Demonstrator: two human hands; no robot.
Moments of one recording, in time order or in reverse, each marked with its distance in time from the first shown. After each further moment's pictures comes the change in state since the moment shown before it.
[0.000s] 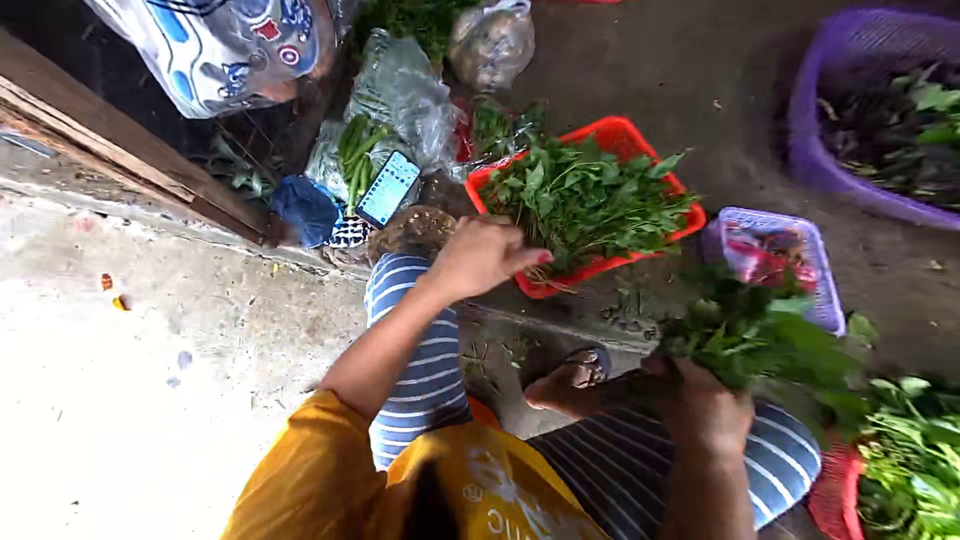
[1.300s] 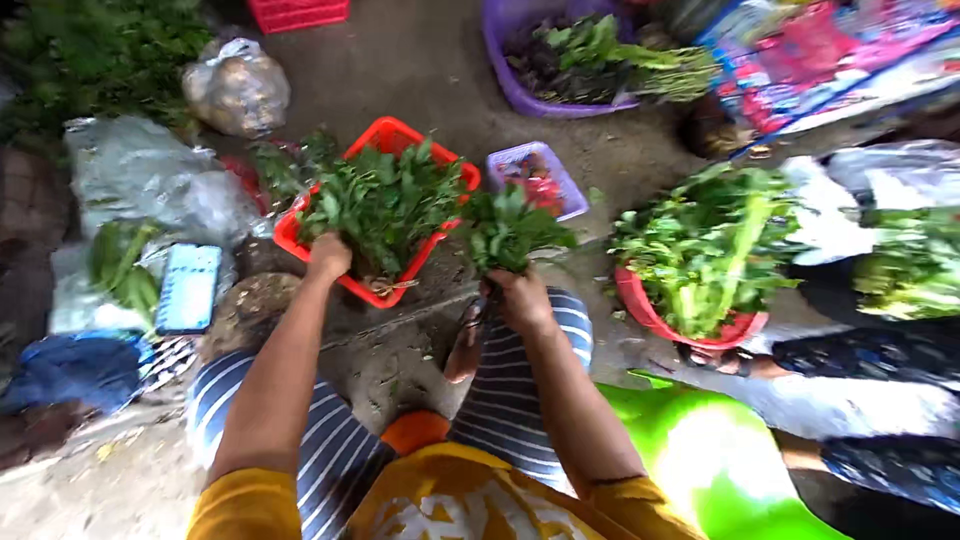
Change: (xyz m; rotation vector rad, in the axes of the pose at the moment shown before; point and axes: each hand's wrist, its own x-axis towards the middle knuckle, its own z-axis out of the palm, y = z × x) left_hand 0.131 -0.067 0.107 0.137 -0.356 -0.578; right_hand 0.042 -0.036 0.007 0.065 0.060 0.138
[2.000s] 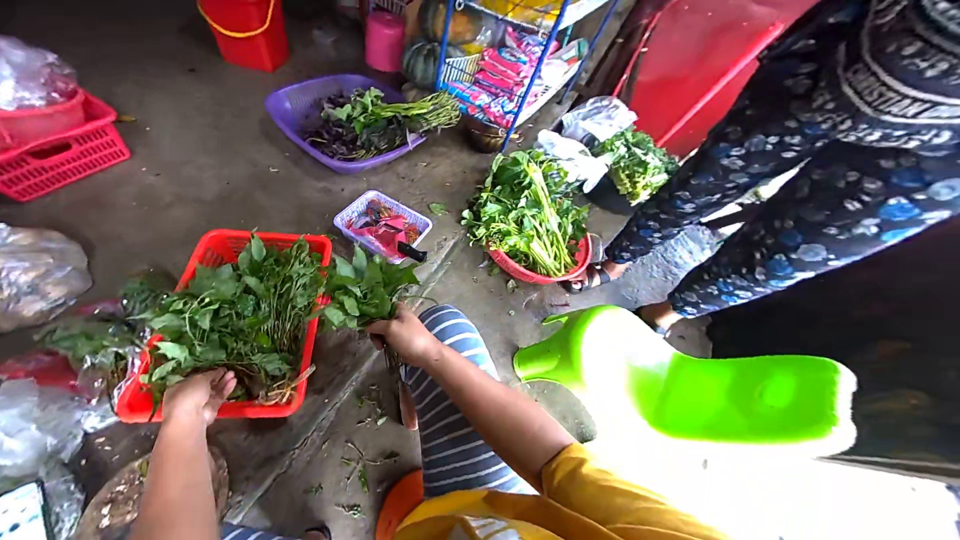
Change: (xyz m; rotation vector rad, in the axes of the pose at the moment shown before) left_hand 0.039 -0.009 0.018 -0.926 0.034 -0.280; right_hand -0.008 -0.010 -0.022 0.023 -0.002 0.094
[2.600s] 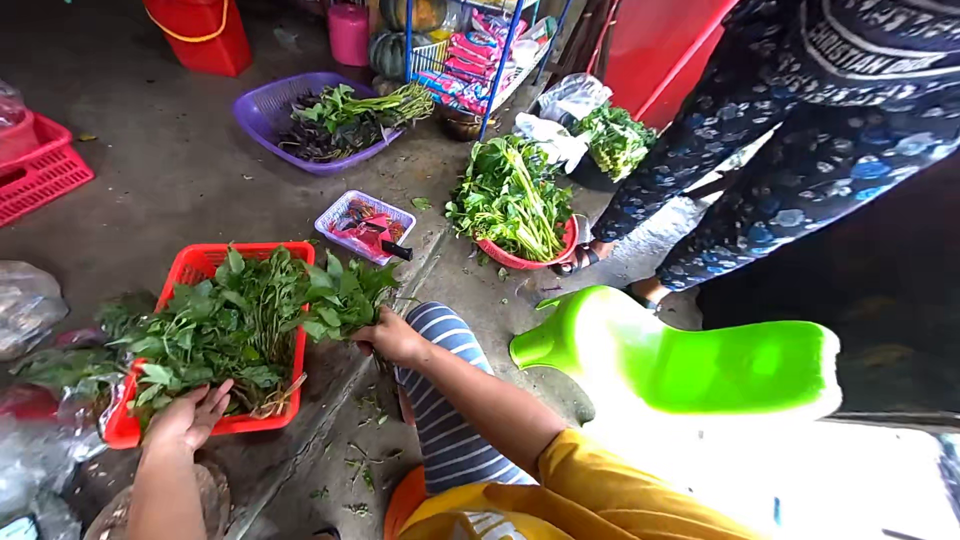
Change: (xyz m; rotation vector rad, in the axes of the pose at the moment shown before) left_hand -0.004 0.000 -0.006 -0.126 -0.091 -0.044; right_hand -0.005 -0.005 -0.003 -0.021 -0.041 0.015
